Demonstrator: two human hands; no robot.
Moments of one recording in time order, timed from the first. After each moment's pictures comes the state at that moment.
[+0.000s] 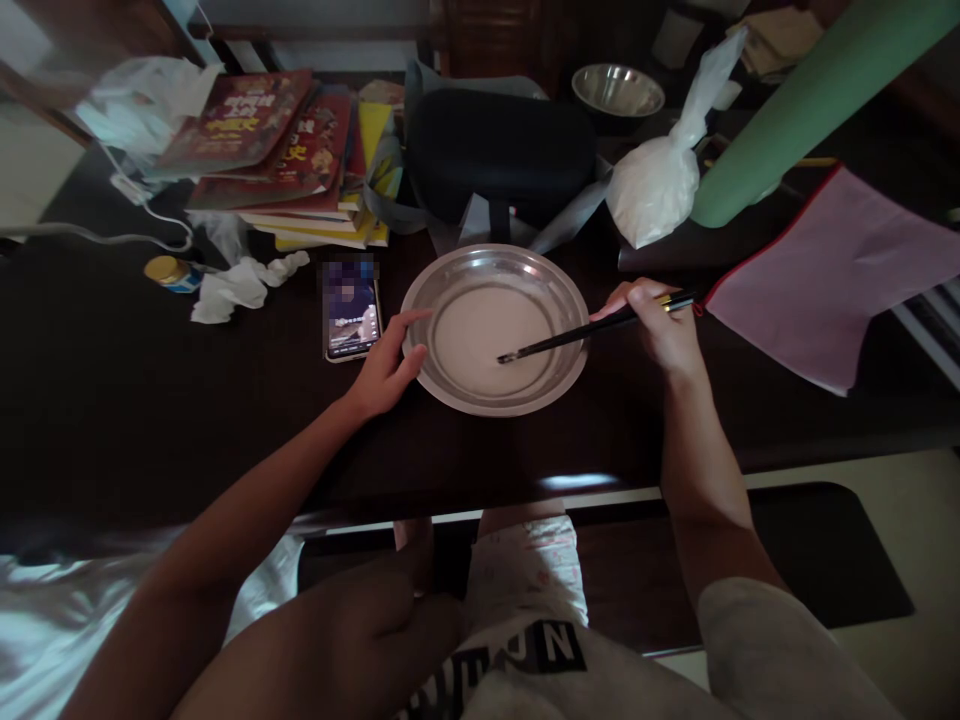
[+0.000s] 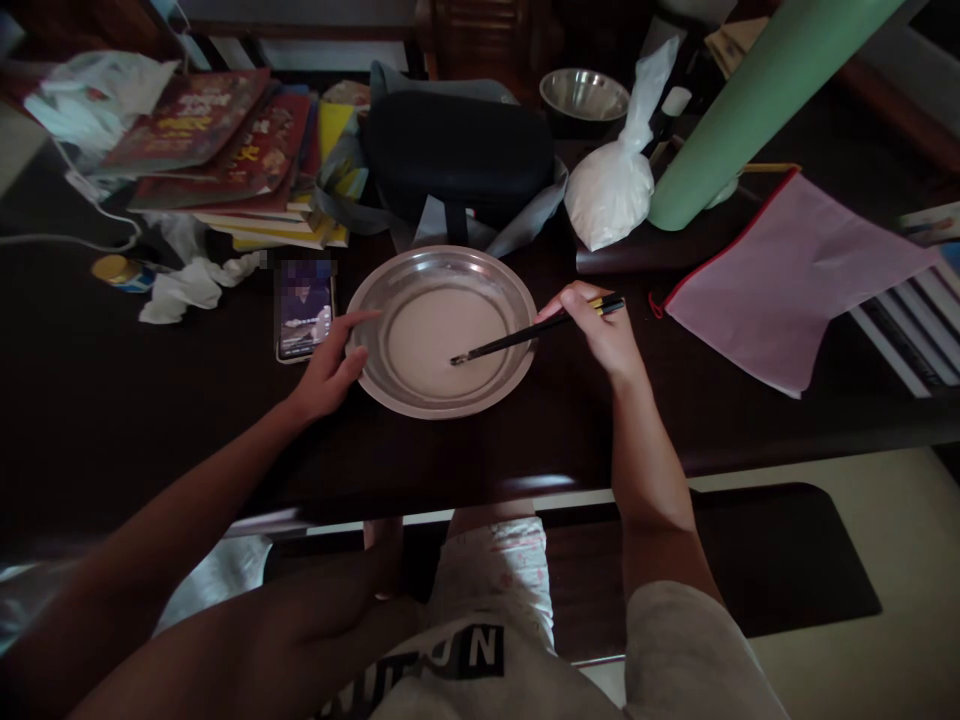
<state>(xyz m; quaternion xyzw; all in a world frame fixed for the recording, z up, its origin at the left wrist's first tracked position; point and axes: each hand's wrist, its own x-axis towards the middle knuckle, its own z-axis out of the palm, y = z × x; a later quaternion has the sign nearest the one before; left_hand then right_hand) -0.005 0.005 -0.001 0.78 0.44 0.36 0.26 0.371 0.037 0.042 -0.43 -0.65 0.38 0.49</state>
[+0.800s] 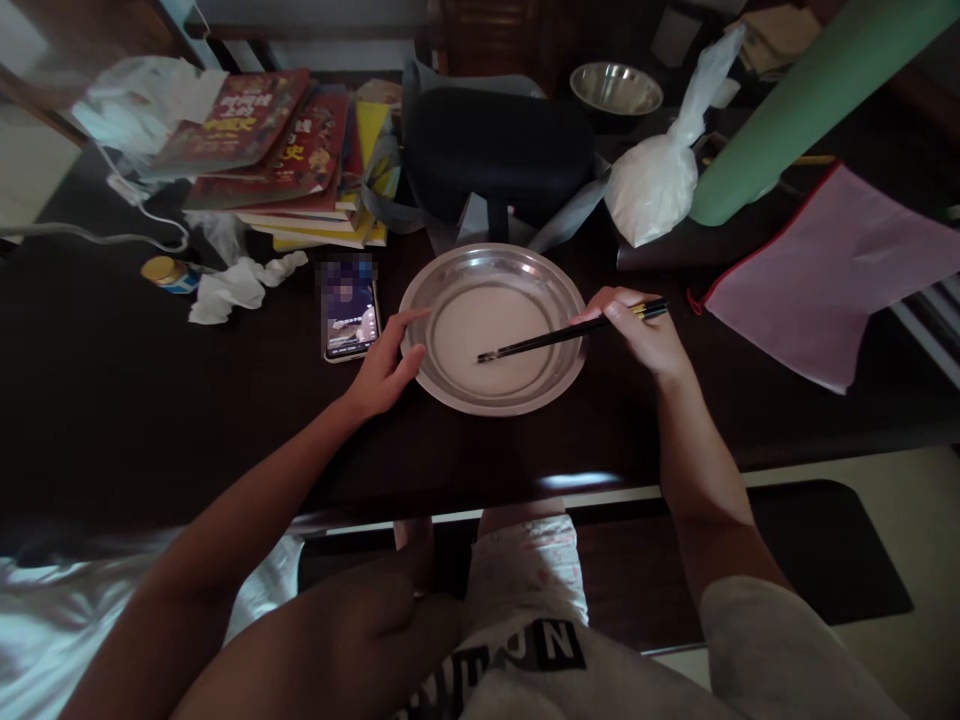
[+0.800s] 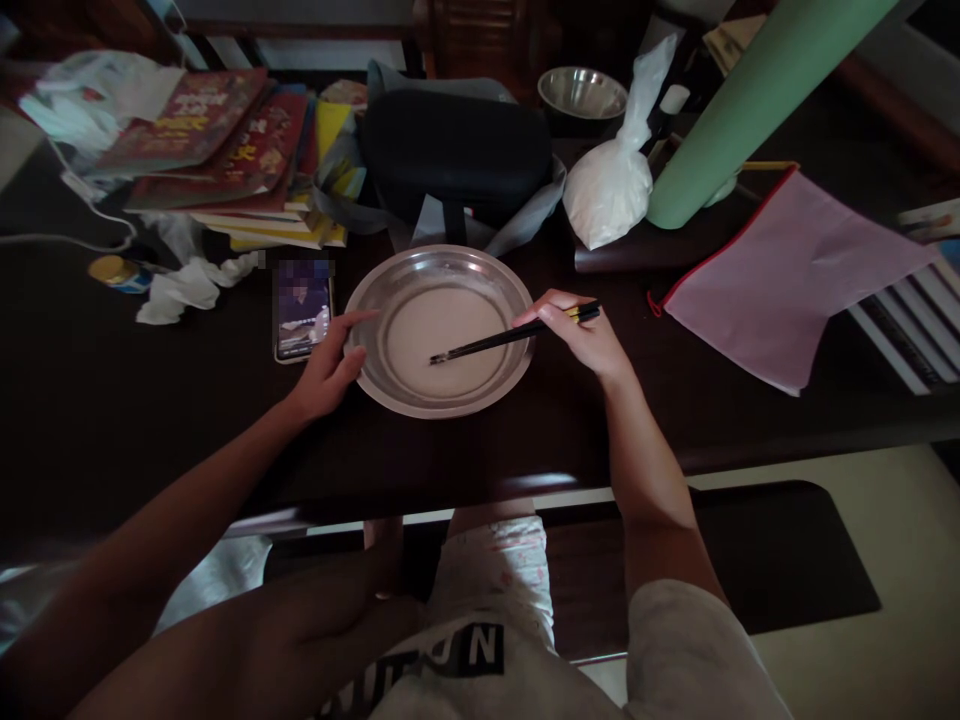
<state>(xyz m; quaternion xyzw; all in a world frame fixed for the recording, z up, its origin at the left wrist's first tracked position) -0.006 0.006 -0.002 0.79 0.44 0.36 0.24 0.369 0.037 0.040 -0.39 -0.69 0.40 0.45</state>
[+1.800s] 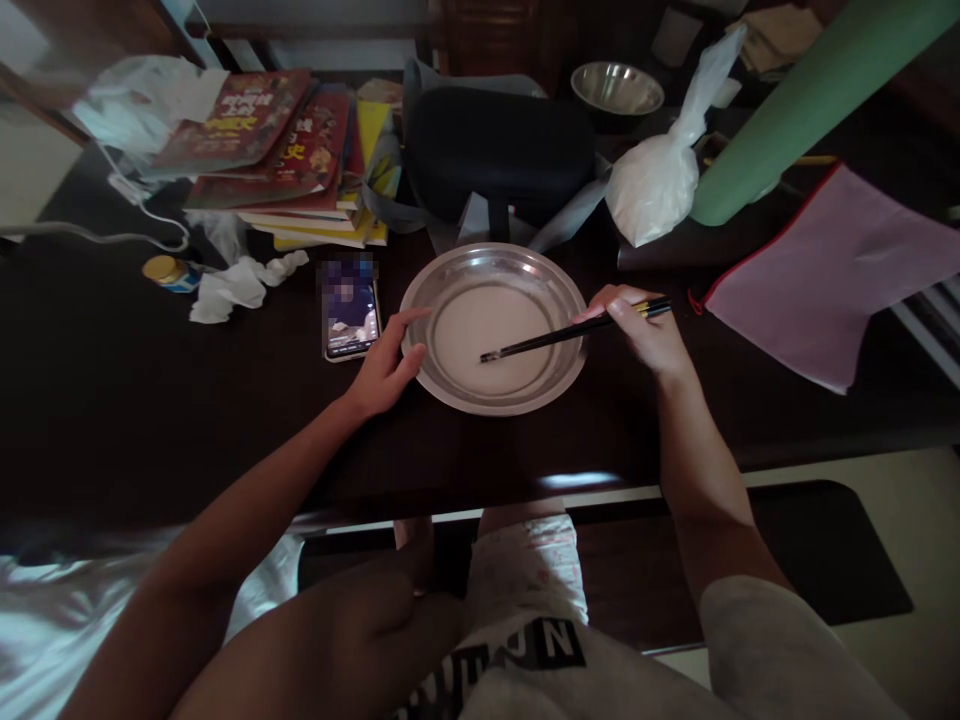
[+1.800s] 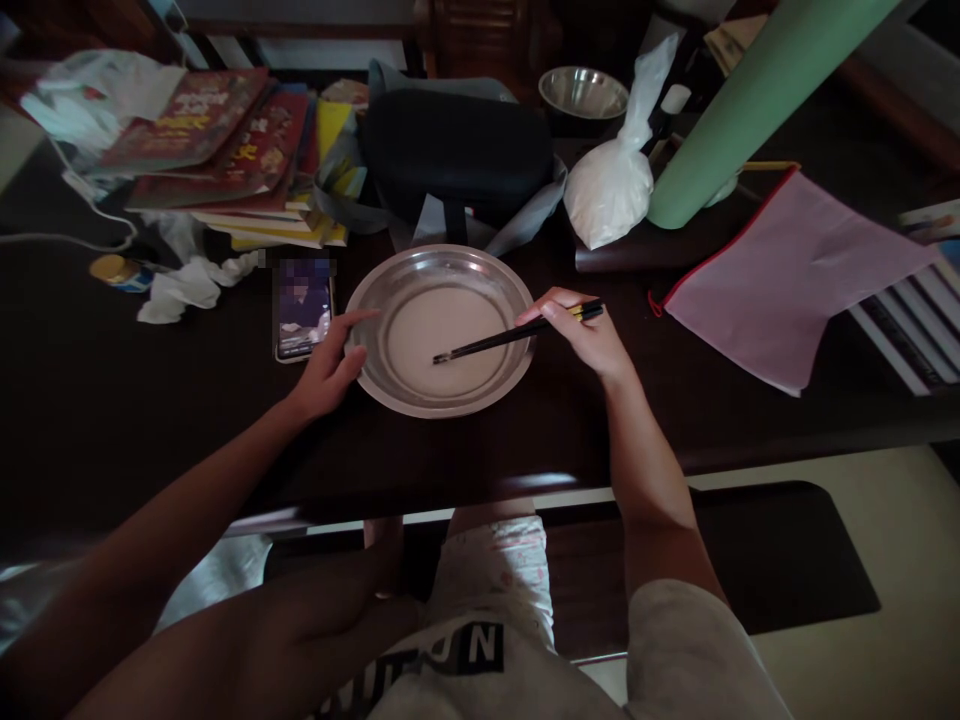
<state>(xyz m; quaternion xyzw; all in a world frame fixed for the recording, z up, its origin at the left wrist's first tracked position) -0.005 0.006 -0.003 0.79 0.44 0.36 0.24 0.369 0.037 0.040 -0.39 -0.68 0.41 0.47</state>
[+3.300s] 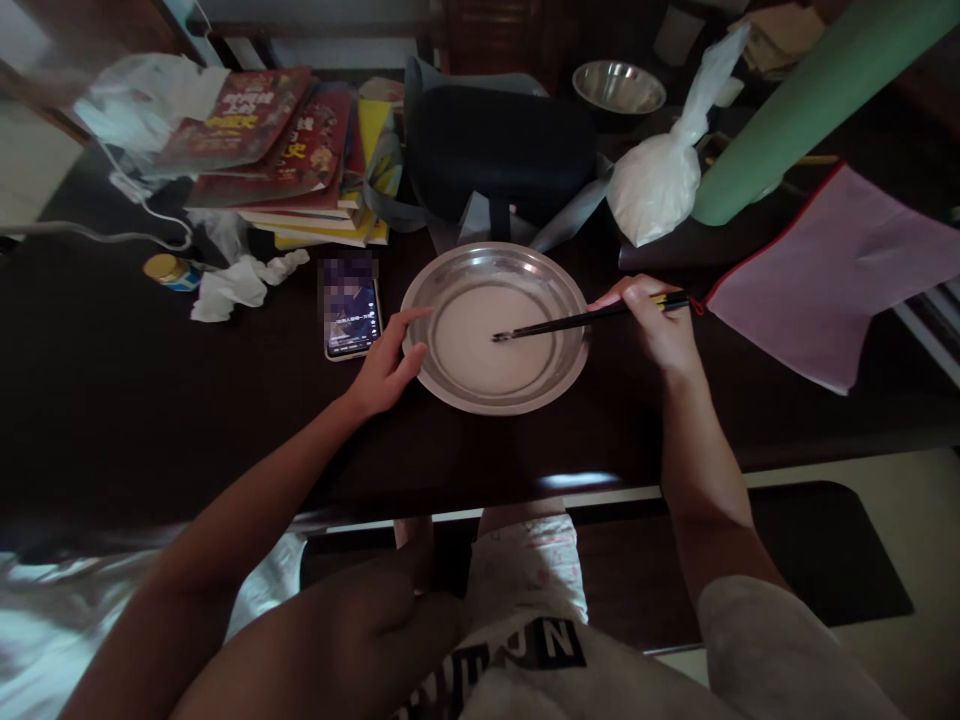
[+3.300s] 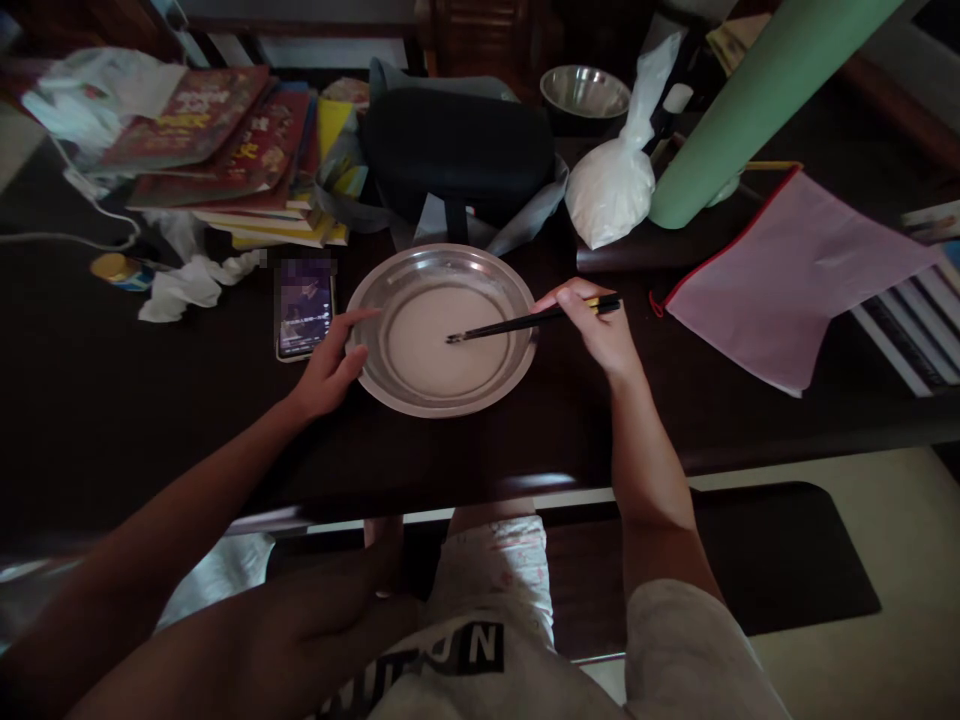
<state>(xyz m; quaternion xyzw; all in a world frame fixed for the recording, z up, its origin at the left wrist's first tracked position) -0.004 0.005 0.001 0.78 0.45 0.35 0.25 0.369 0.037 0.041 -0.43 -0.65 0.37 0.50</state>
